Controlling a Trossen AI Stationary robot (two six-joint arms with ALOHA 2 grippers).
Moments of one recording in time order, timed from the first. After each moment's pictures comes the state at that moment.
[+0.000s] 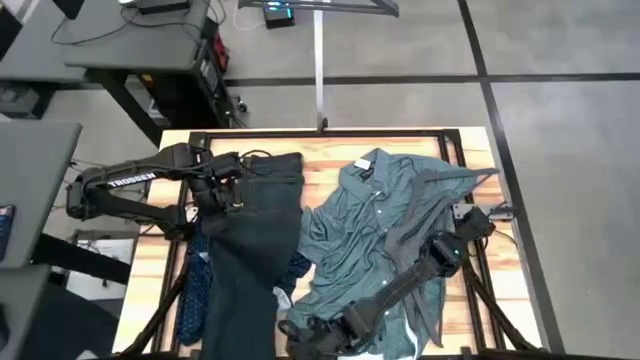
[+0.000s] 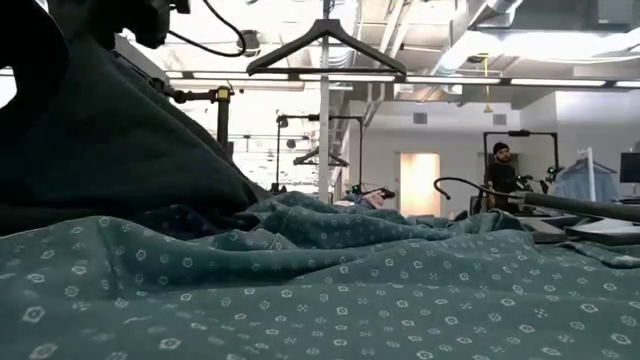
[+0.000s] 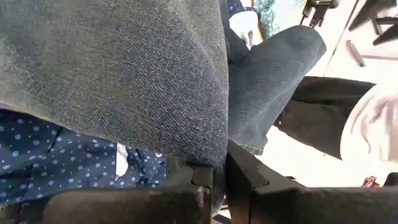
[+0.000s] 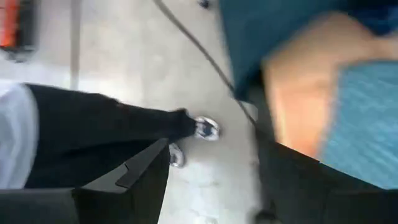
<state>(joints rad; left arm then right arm) 0.26 1.10 1.10 -1.46 0.59 -0.16 0.59 2.46 2.36 -0.71 -0.04 0.89</state>
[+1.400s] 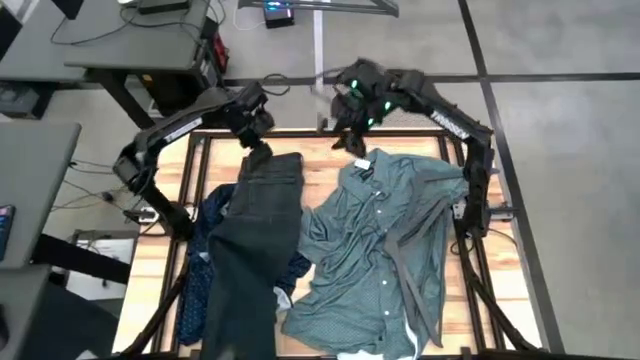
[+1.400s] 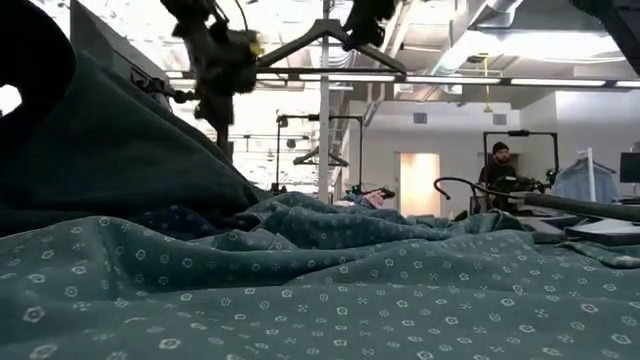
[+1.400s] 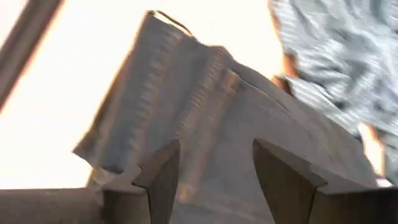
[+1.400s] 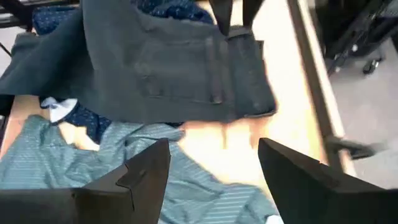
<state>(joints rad) 0.81 1.66 1.48 -1.13 0.31 0.26 -0.51 1.95 2.35 -1.32 -0.37 -0.33</state>
